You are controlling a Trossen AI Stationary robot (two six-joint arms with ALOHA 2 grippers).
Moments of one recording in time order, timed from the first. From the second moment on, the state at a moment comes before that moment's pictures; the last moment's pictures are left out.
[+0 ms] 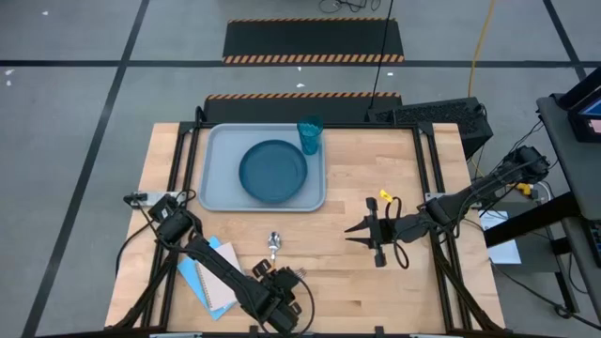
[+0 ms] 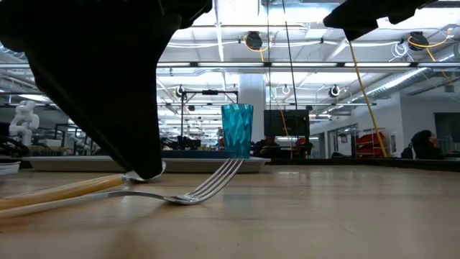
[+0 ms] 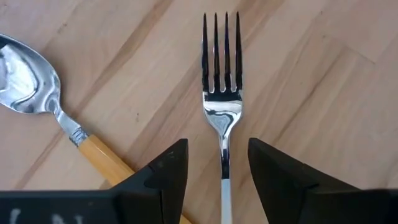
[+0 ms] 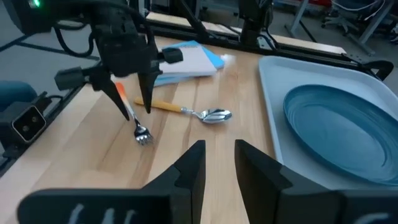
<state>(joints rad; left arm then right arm) -0.66 2.25 1.77 -0.98 -0.41 -1.28 0.47 1.07 0.59 0.07 0.37 0.07</state>
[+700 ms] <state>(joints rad) -0.67 2.29 1.77 -0.92 -0.37 -1.26 0.47 1.07 0.59 0.07 0.37 0.07</state>
